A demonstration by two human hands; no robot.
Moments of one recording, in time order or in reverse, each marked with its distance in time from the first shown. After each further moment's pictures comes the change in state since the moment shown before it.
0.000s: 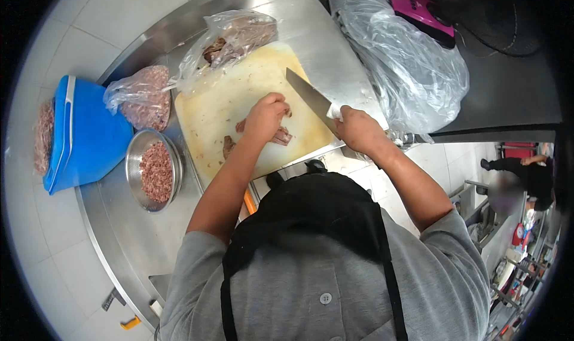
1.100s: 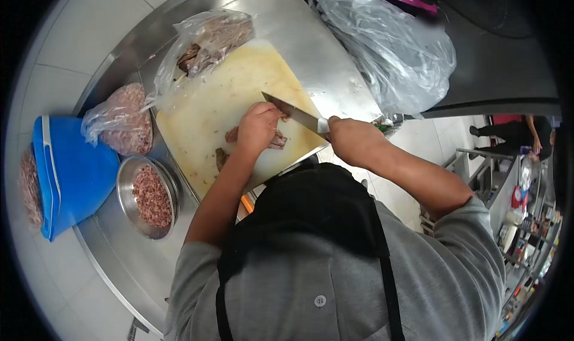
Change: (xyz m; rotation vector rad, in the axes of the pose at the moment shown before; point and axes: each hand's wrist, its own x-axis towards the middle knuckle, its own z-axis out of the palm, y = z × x) left_hand 0.009 -0.006 0.026 -0.019 0.075 0.148; right_hand -0.025 -0.030 -0.025 -0.129 -0.228 0.052
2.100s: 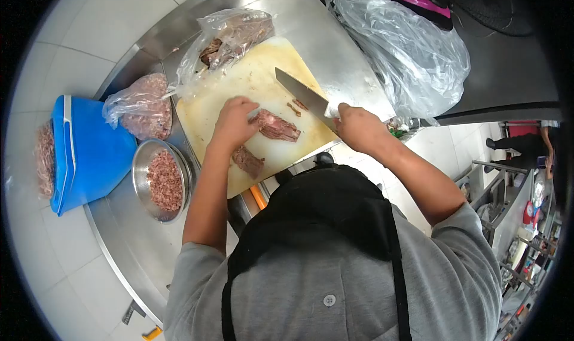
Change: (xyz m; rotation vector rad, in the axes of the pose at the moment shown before) left_hand 0.001 0.001 -0.108 0.260 -0.364 -0.258; right_hand 0.021 0.015 0.028 0.095 0.225 -0.095
